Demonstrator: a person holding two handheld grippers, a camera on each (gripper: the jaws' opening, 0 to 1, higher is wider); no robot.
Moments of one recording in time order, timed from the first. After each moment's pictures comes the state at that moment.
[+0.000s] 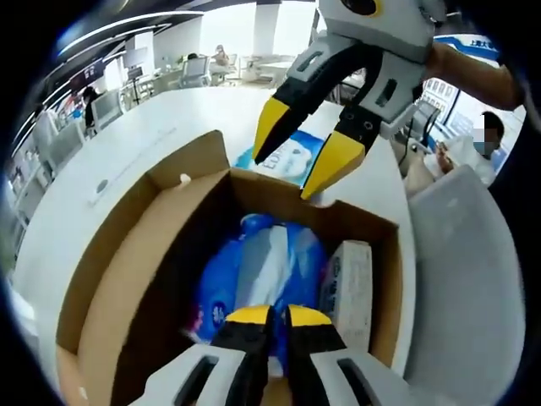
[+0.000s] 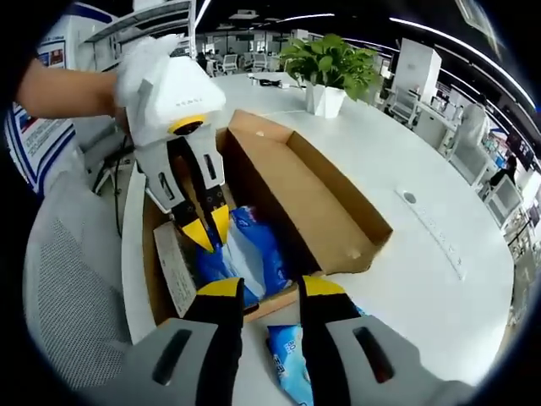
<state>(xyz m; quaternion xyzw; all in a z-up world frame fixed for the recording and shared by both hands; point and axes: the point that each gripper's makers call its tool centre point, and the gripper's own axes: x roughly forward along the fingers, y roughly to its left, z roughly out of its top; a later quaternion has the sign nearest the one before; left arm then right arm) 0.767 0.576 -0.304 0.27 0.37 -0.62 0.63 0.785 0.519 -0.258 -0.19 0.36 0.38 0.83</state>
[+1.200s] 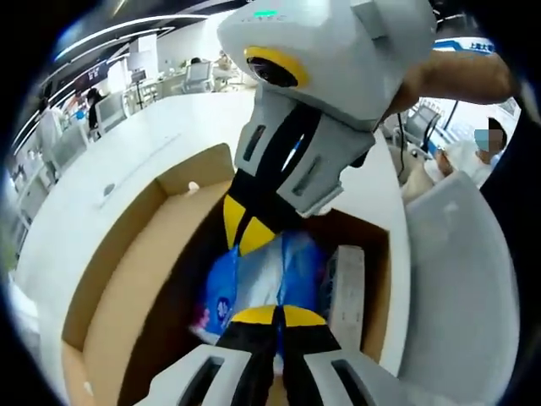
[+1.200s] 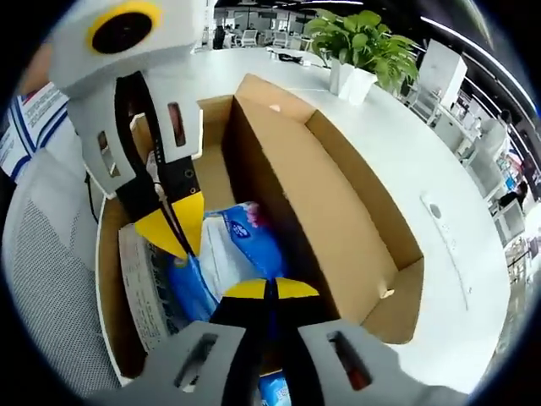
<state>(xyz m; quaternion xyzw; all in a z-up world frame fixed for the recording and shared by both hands) 0.769 0.581 -0.290 0.26 0.36 -0.62 0.64 0.812 0.553 -0.297 -0.24 0.38 0.39 0.80</state>
